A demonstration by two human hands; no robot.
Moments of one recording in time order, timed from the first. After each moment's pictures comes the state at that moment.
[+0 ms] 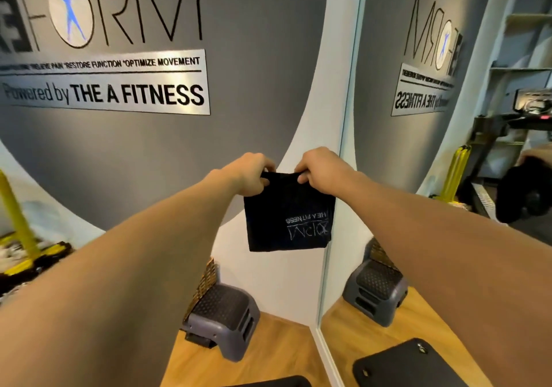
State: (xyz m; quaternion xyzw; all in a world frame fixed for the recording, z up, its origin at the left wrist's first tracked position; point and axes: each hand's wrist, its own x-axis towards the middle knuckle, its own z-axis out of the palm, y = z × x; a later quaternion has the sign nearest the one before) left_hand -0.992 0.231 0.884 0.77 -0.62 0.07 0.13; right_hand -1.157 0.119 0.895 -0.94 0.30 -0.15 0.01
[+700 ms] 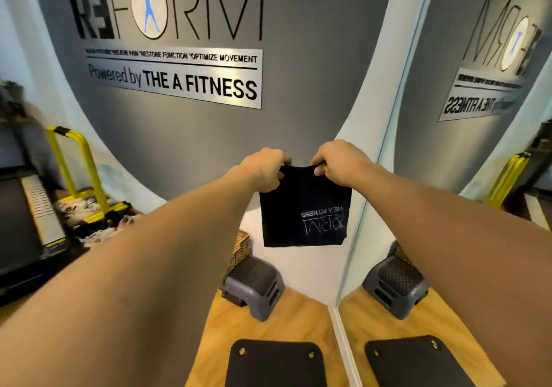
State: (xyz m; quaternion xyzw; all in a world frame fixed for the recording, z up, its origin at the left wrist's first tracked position) left_hand -1.010 0.363 0.953 0.82 -0.55 0.06 0.15; right_hand -1.147 0.222 0.977 -0.96 0.24 -0.12 -0.02
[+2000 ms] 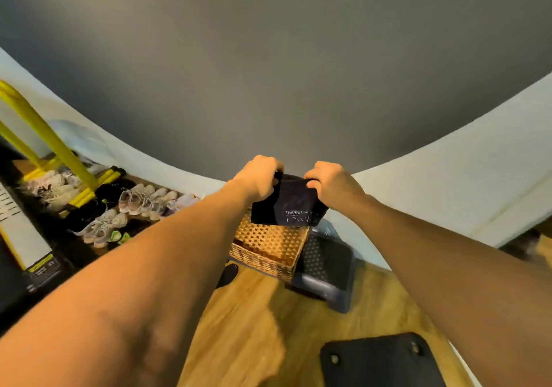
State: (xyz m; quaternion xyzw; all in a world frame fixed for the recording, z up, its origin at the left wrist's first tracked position) left_hand -0.324 0.230 0.698 0.81 -0.57 -0.11 0.11; right_hand -0.492 0.113 0.688 -0.95 0.28 -0.03 0.14
